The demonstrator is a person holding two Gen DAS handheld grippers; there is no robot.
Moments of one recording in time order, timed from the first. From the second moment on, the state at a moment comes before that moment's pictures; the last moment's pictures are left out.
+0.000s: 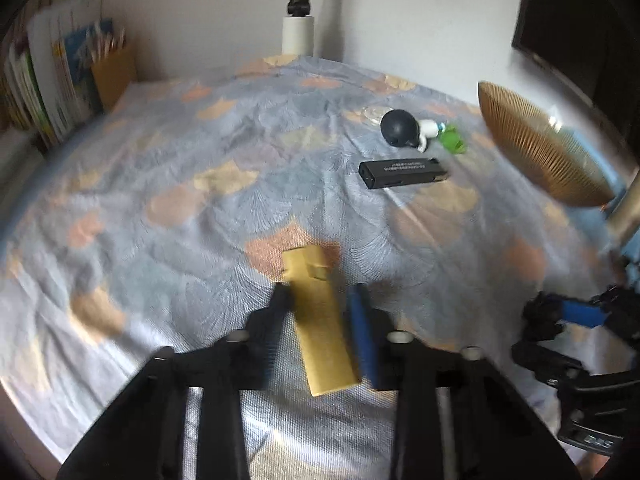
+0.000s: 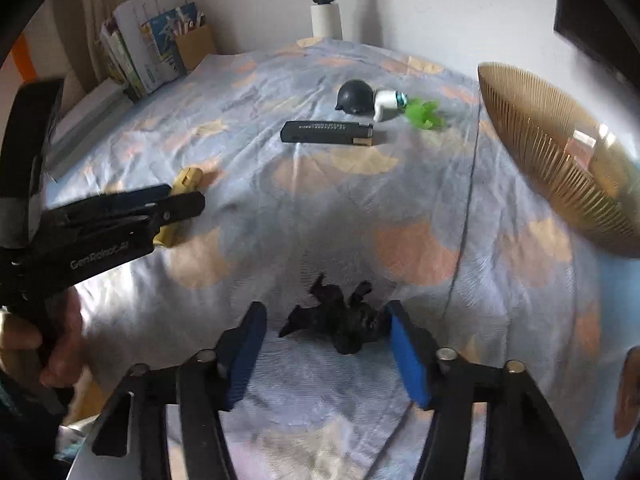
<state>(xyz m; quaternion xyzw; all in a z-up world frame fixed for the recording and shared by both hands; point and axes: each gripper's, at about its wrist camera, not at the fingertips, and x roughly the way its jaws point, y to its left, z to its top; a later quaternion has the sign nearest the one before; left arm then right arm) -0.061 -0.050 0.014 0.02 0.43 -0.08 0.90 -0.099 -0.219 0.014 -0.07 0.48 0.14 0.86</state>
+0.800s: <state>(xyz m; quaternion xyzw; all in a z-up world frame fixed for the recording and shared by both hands) -0.008 -0.156 0.165 -0.09 0.28 -0.31 0.90 -0.082 -0.364 0.172 -0.04 0.32 -0.02 0.94</state>
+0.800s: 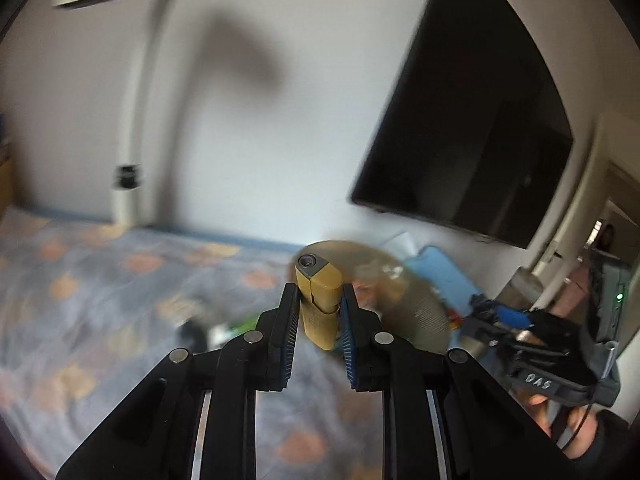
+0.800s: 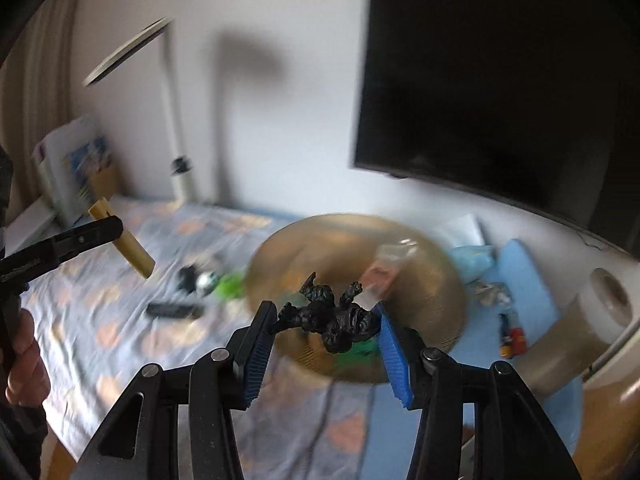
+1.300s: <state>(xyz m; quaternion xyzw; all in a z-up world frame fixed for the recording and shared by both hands) 0.045 -0.269 0.094 -0.02 0.38 -0.34 0.86 -0.019 -0.433 0.119 0.08 0.40 -0.05 0.91</state>
